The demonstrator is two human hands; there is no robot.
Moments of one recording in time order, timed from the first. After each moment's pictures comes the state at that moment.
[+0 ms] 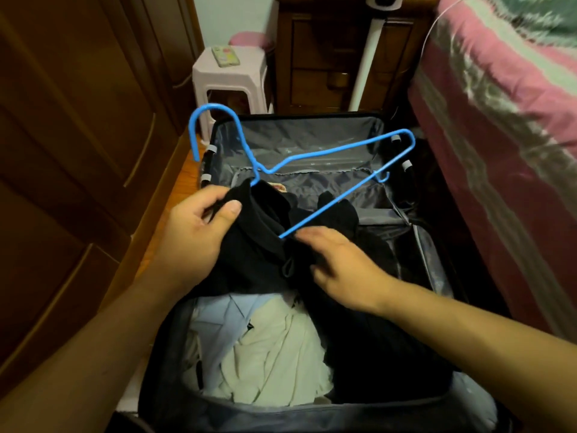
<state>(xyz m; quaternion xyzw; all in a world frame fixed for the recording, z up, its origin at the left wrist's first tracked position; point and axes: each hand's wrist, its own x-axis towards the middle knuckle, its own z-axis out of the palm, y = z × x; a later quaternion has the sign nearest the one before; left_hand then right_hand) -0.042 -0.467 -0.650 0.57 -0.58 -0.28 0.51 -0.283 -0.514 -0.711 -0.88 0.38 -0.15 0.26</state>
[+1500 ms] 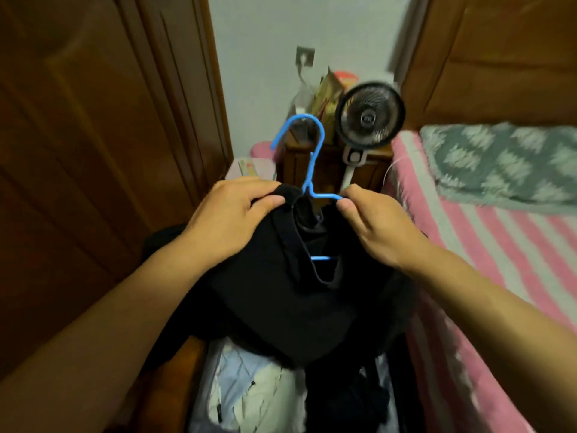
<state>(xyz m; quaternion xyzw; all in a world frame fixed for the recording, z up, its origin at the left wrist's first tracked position) -0.068 -0.513 -0.219 0.54 -0.75 -0.08 0.38 -0.323 -0.576 -0.237 -0.87 0.40 -0.25 0.11</state>
